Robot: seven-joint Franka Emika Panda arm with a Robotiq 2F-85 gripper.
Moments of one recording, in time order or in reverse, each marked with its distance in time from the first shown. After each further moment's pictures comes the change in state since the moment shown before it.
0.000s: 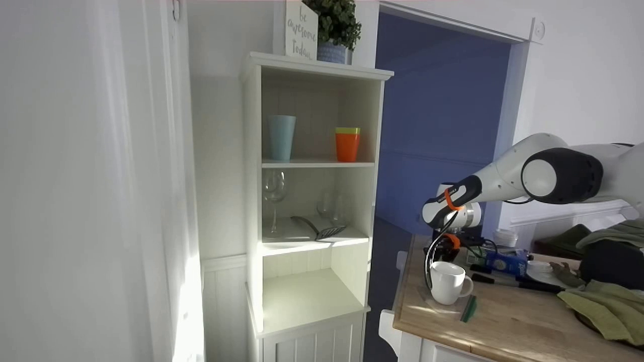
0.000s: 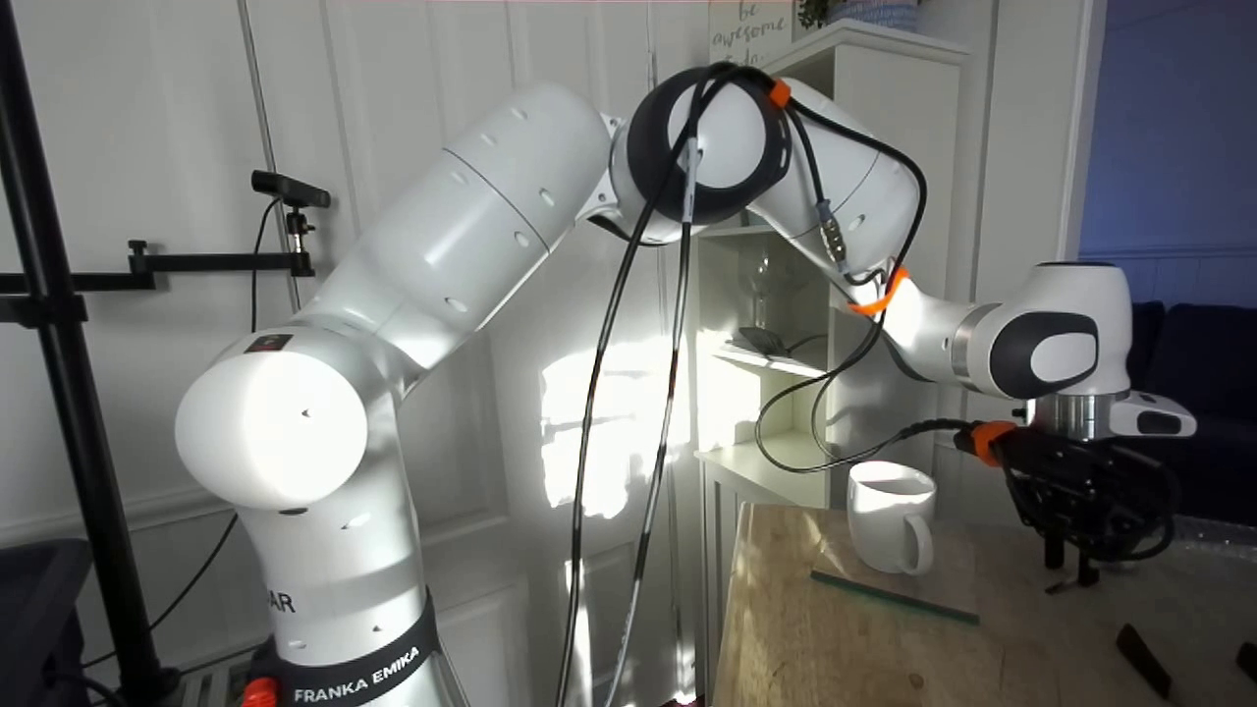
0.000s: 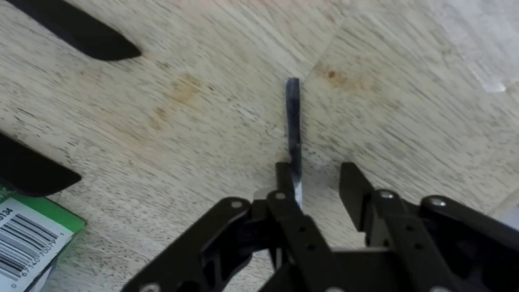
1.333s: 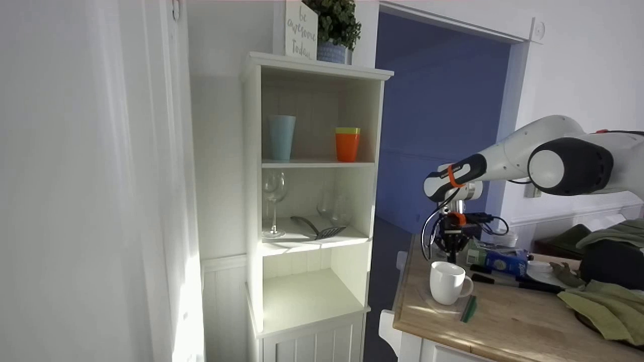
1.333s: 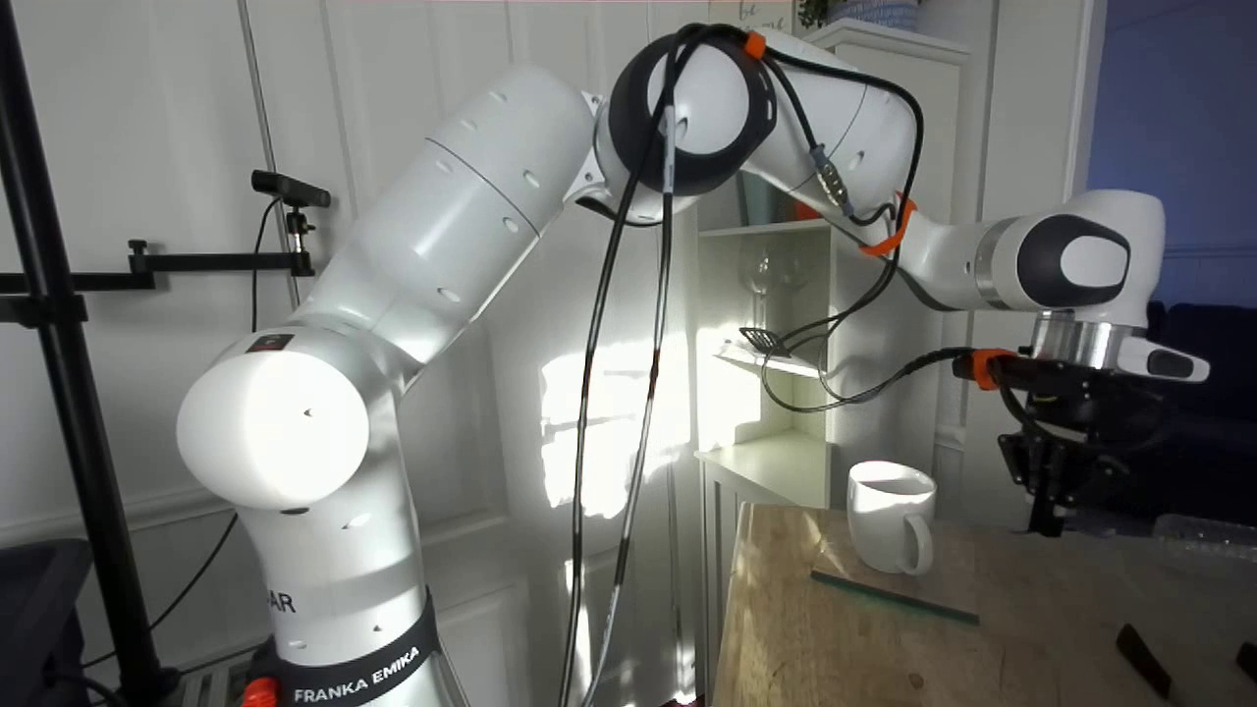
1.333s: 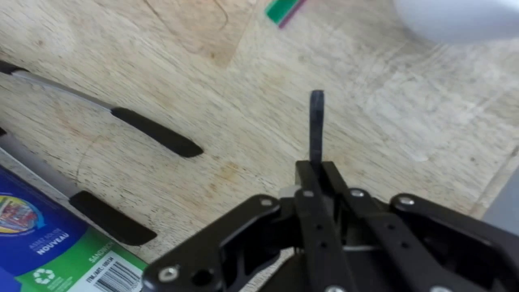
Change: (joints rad) arm 0.008 -0.071 -0.031 0.119 -0.020 -0.466 0.065
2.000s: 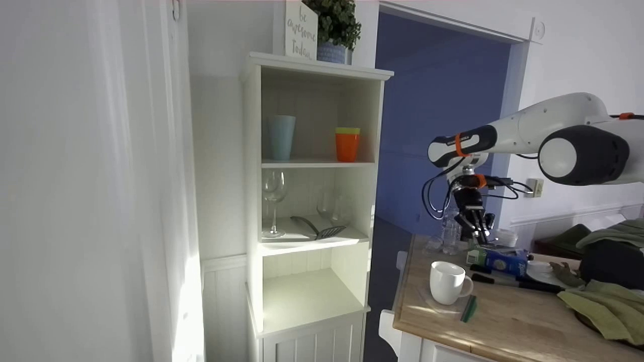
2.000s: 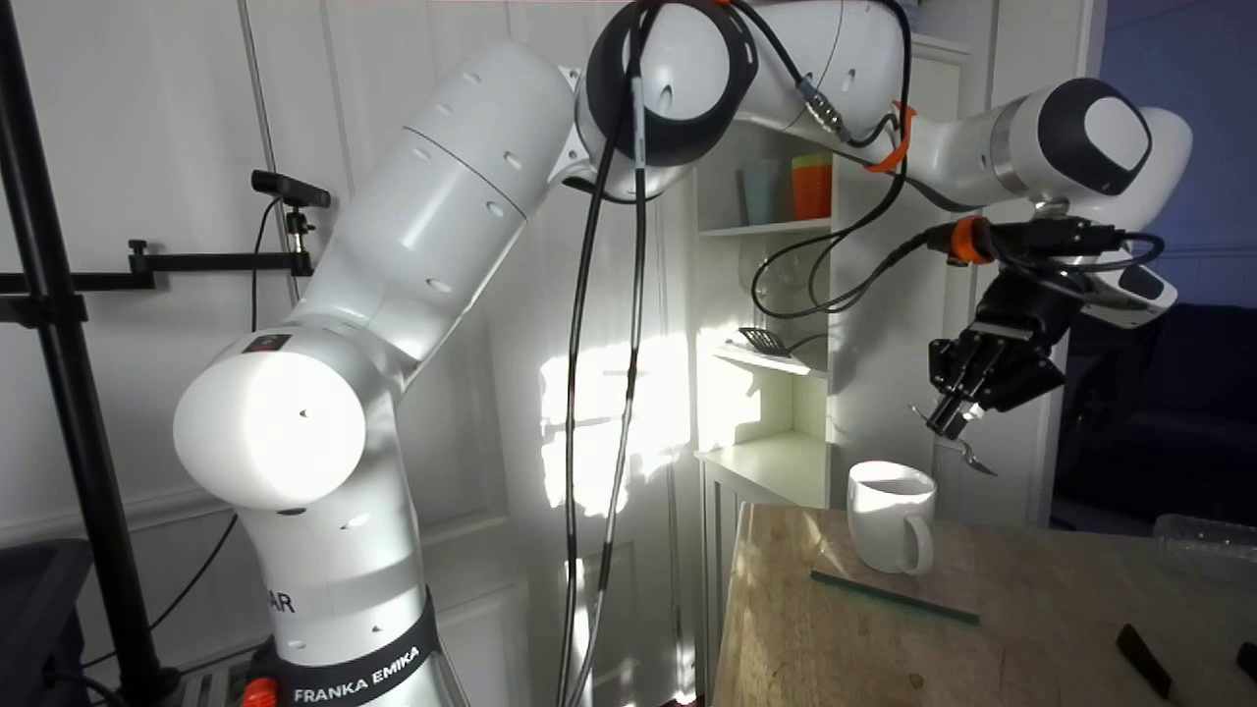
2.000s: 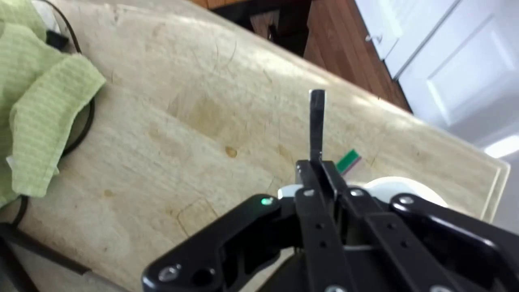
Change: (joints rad) arm -0.016 -0.072 0.001 0.170 -0.010 -0.741 -0.099
